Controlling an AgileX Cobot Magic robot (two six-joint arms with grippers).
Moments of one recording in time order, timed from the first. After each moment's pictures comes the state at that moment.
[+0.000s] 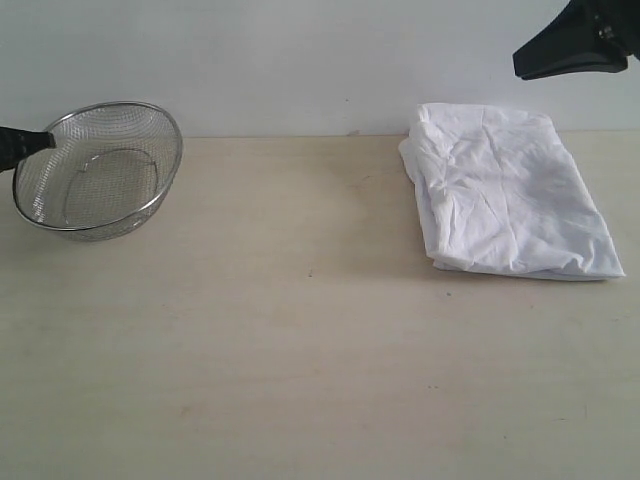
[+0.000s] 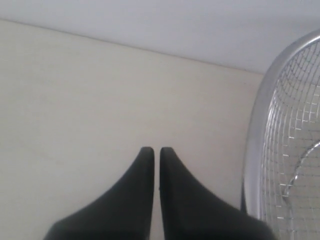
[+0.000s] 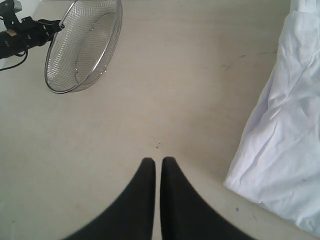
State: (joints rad) left arm 0.24 2.39 -1.69 -0.08 0.05 0.04; right arm -0.26 1.60 -1.38 0.94 1.10 -0.71
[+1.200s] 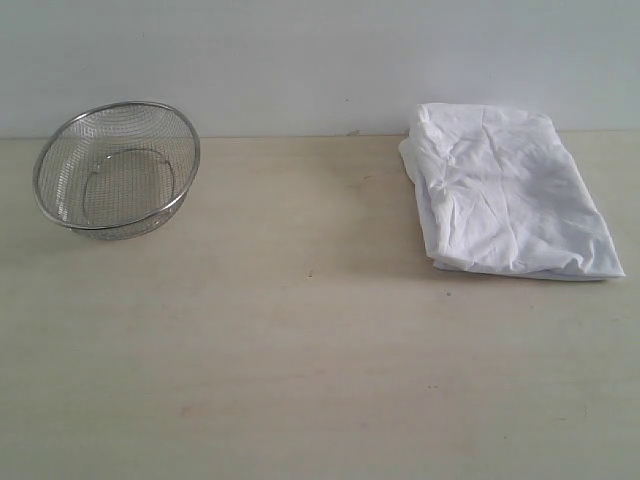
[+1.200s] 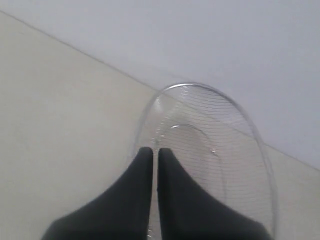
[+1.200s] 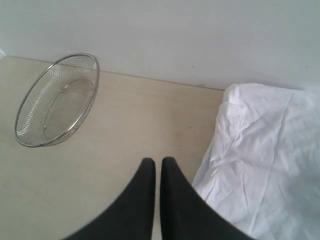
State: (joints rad) left arm 0.19 1.57 -1.08 -0.16 0.16 -0.18; right arm -0.26 1.34 -1.37 0.81 0.93 -0.65
